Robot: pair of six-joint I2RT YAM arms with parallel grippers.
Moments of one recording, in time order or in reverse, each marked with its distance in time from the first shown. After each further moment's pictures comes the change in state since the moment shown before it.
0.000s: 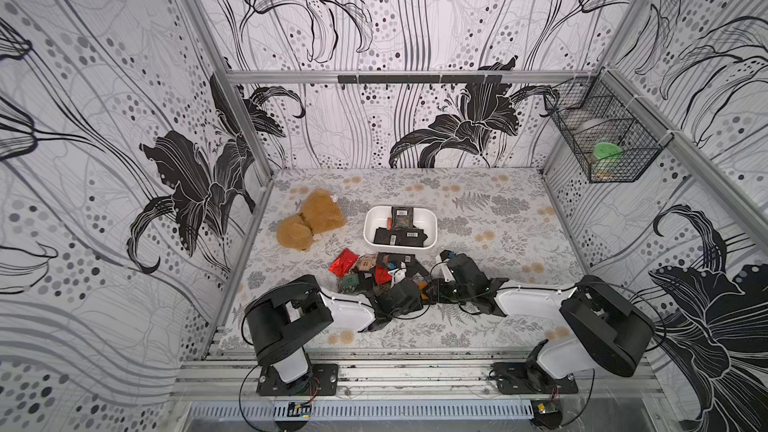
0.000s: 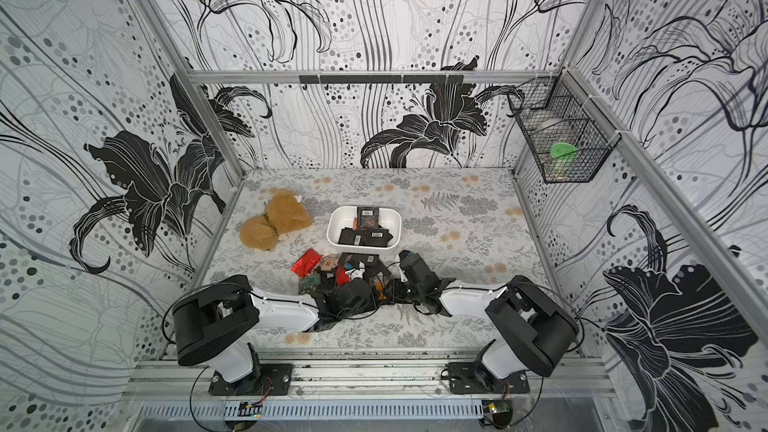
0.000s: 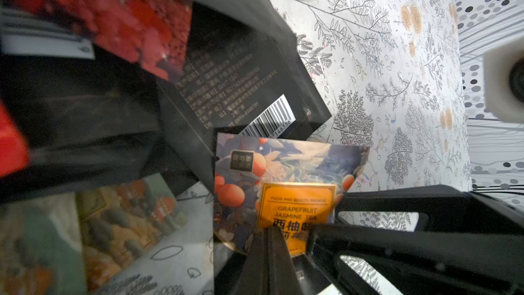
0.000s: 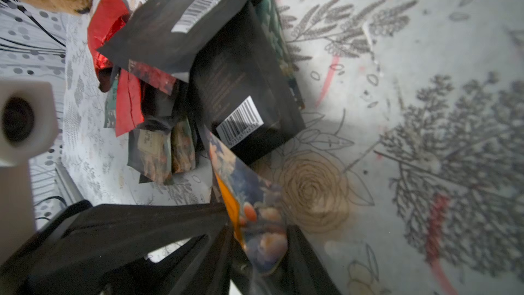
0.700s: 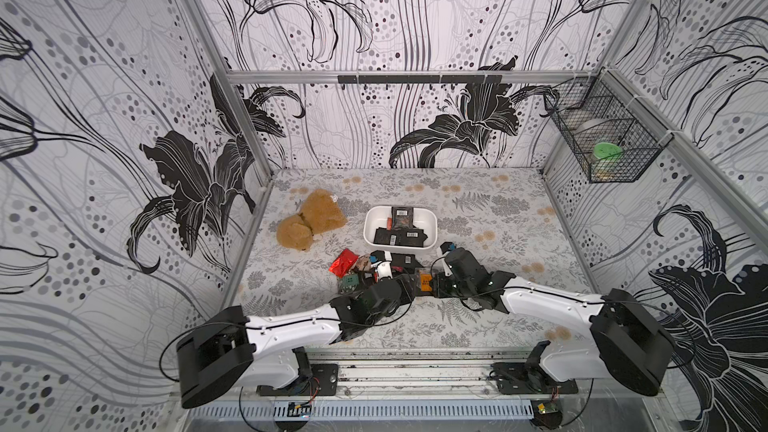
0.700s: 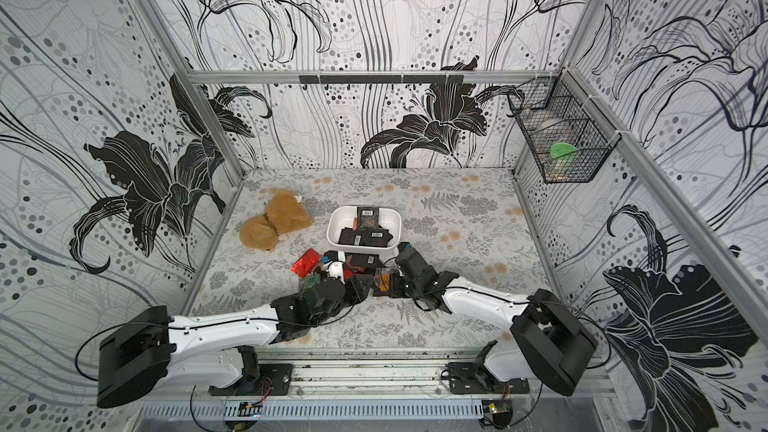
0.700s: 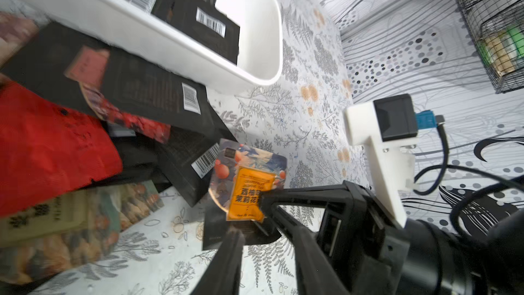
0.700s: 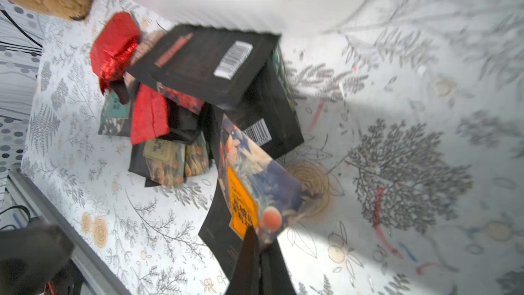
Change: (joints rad) left arm -0.021 -0.472 -0.103 -0.094 -0.152 -0.019; right arm 0.036 -0.158 0.144 -0.295 0.179 -0.093
